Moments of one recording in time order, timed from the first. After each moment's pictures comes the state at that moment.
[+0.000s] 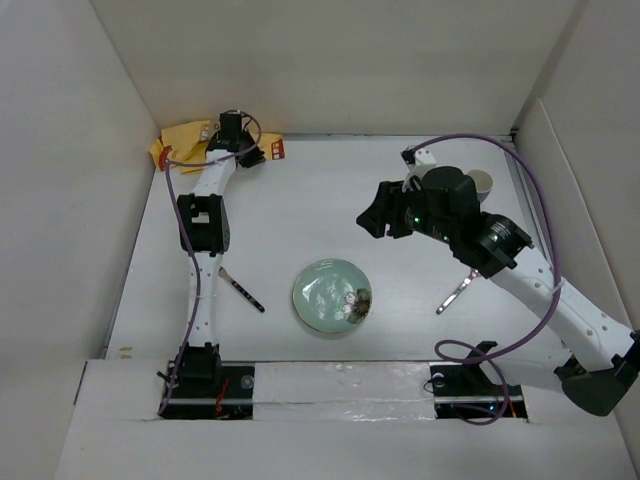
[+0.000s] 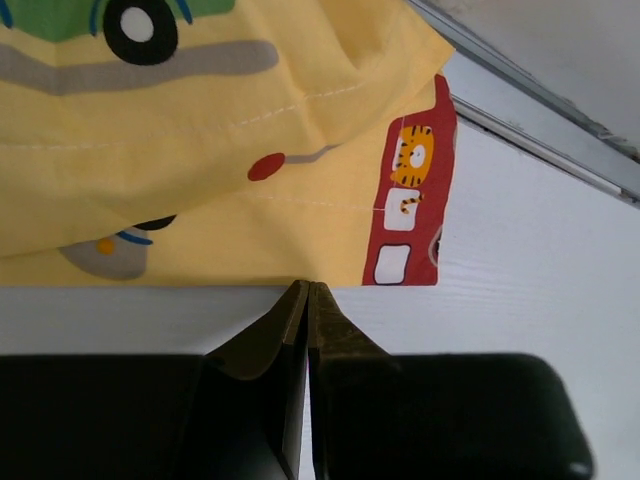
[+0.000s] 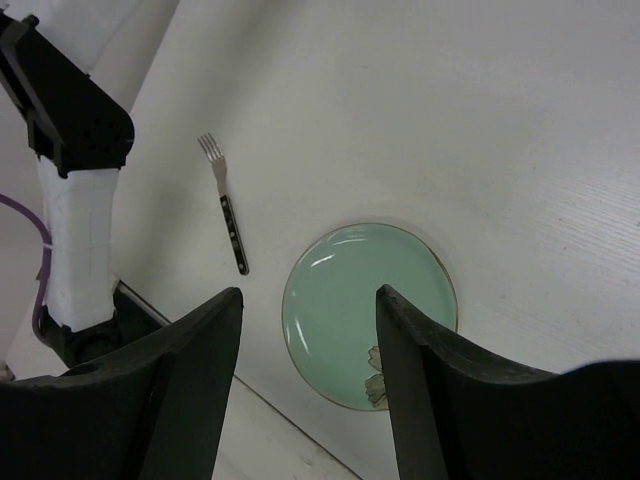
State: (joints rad) left arm -0.05 2.70 2.47 -0.51 0.17 -0.58; right arm 0.72 1.15 1.31 -0.58 -0.03 0.49
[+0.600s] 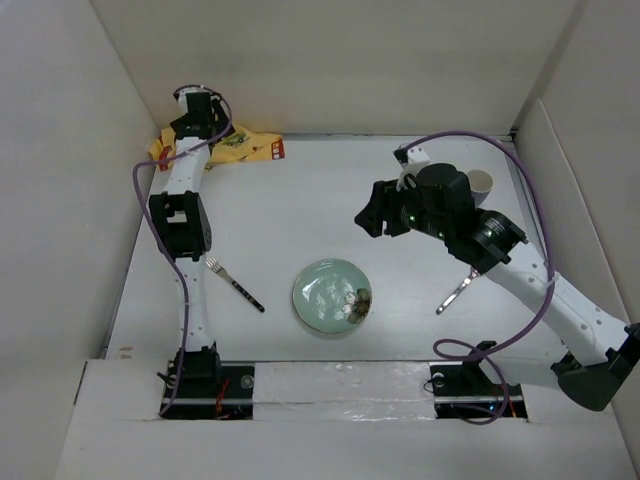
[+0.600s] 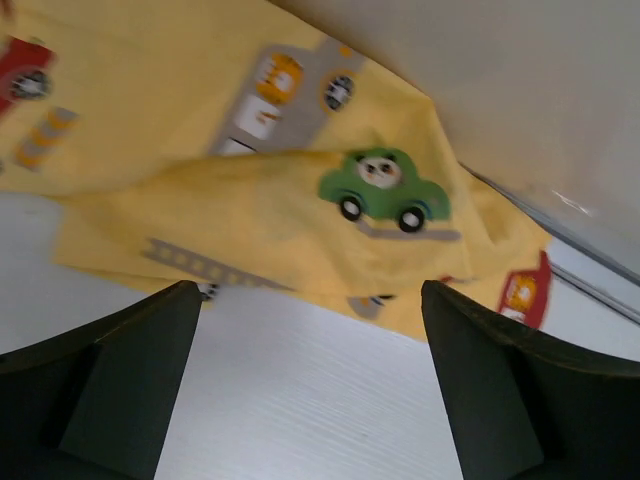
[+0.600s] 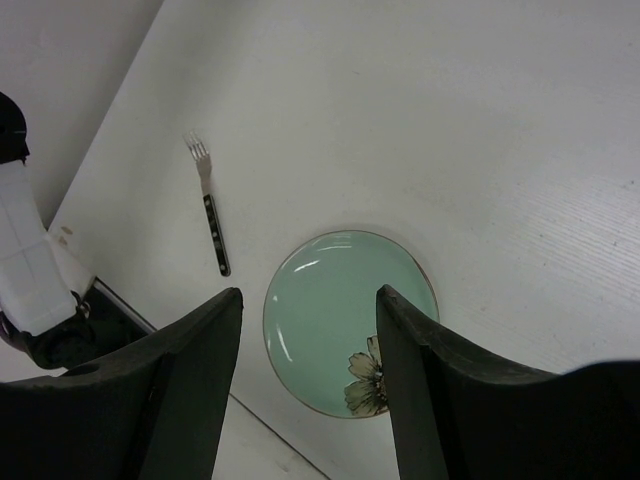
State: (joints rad) left arm 0.02 2.44 2.29 -0.47 -0.19 -0.46; right arm 0.72 1.19 1.33 -0.58 -0.02 0.42
